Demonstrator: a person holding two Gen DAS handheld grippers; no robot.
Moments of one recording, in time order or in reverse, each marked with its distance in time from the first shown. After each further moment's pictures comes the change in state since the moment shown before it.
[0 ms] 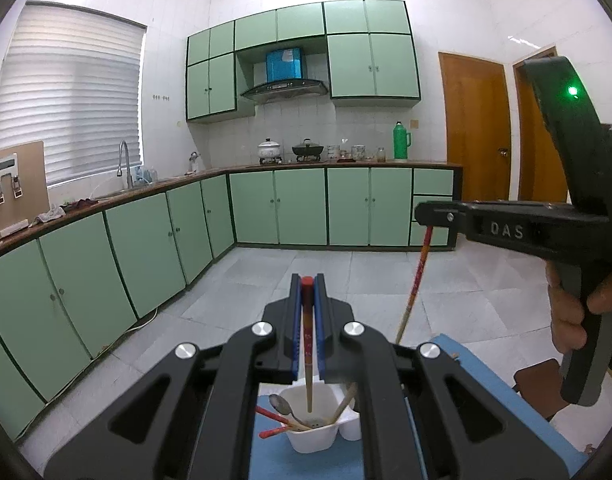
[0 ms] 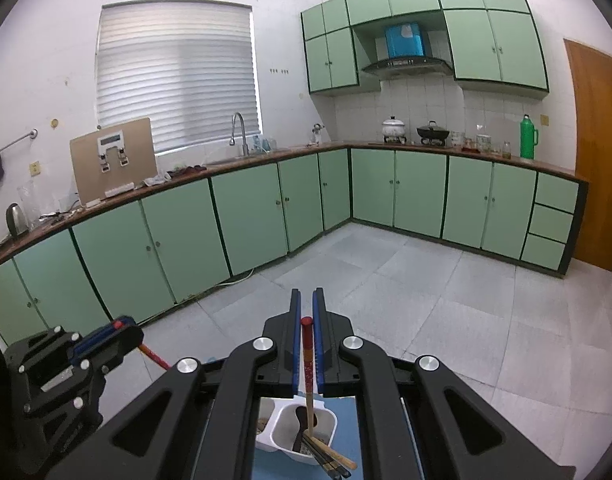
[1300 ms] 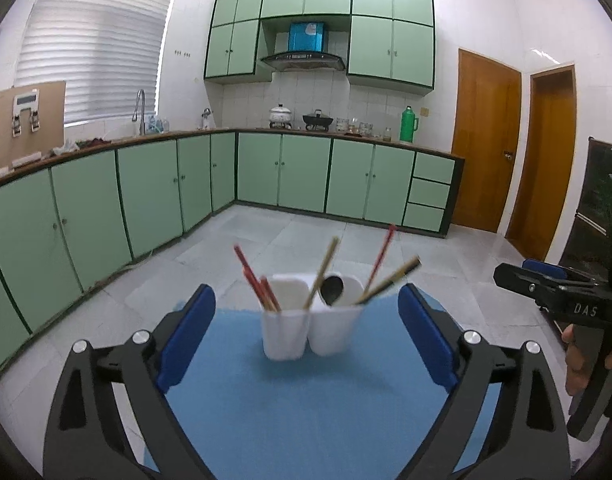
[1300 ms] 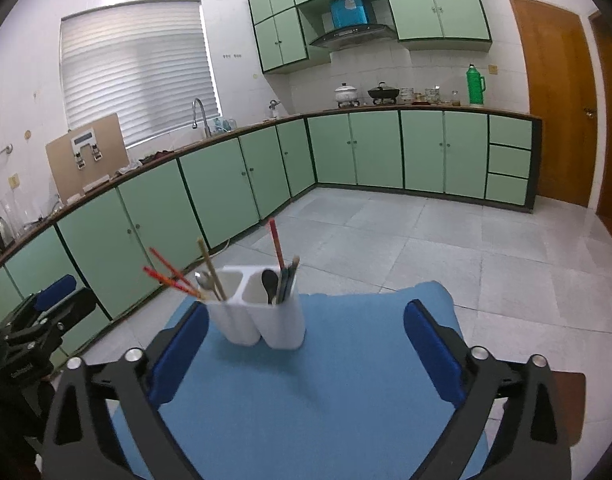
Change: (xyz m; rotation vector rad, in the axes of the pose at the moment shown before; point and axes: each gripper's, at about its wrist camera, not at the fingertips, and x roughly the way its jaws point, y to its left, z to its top) left arm -0.087 -0.008 -0.091 -0.145 0.107 -0.015; right arm -0.107 -0.026 -0.135 0.136 0.072 -0.106
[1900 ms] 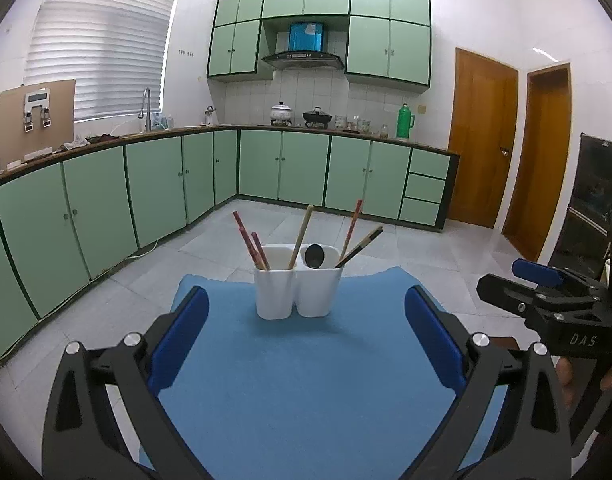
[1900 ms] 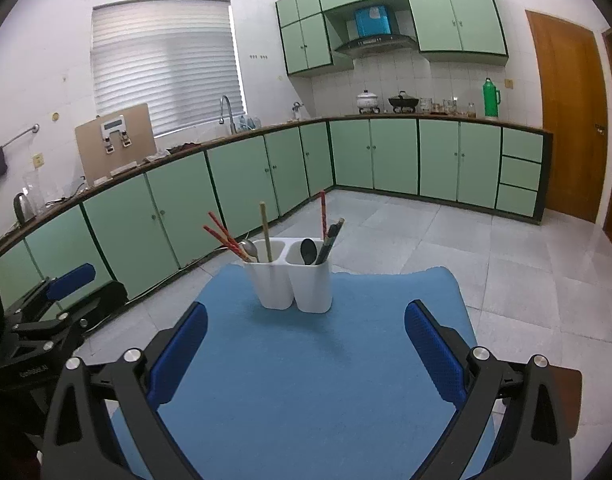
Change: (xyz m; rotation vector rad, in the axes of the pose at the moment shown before) left arm -0.083 -0.026 -0.029 0.002 0.002 0.011; right arm -0.077 0.039 -0.043 -0.062 -0.020 0.056
